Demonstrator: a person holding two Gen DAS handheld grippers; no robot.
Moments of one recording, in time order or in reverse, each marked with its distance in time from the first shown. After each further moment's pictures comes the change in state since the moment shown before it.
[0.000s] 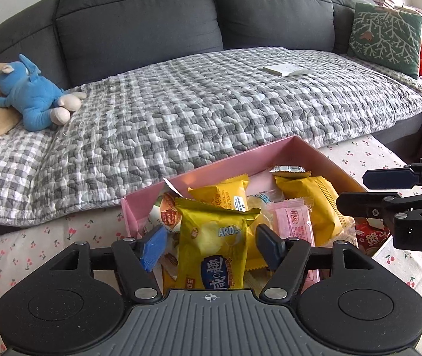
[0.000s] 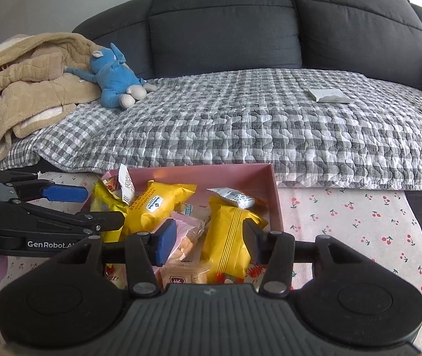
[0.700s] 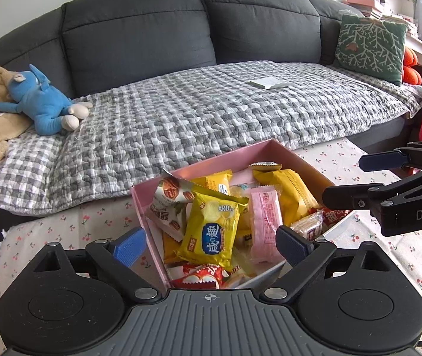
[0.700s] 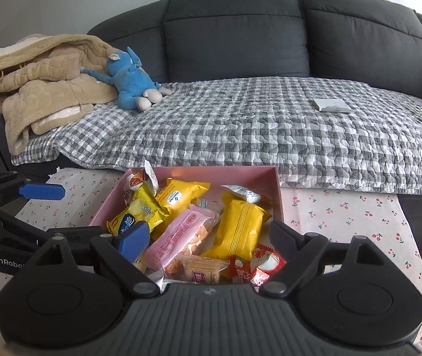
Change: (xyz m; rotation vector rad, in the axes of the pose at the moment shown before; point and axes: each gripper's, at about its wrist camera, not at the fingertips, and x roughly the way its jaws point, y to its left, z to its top) left arm -0.070 -0.006 -0.025 -0.005 -0.043 -0.024; right arm -0.040 0.013 -0.006 -0.057 -0.003 0.038
